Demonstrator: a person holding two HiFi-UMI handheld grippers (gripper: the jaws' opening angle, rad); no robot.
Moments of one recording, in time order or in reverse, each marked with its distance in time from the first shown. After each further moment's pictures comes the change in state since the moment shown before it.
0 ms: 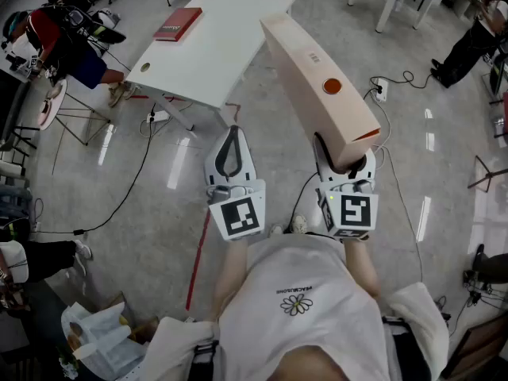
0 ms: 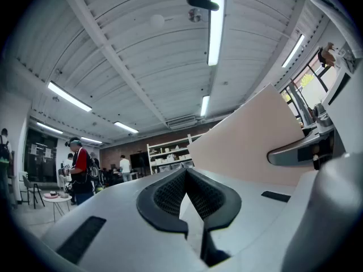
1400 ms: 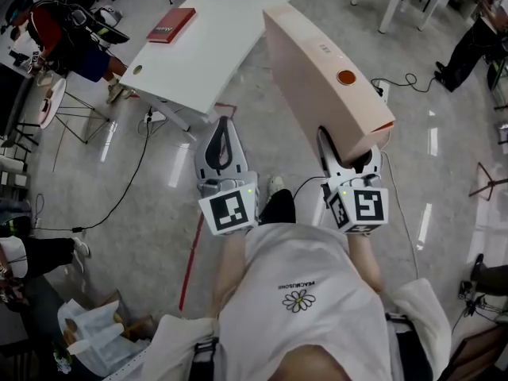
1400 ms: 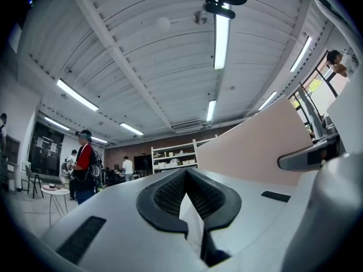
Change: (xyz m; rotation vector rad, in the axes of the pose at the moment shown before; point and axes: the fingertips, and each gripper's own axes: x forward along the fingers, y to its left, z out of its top) left arm 0.055 -0.031 0.000 -0.089 -0.036 0.058; right arm 0.034 -0.072 -0.017 0.124 -0.077 0.079
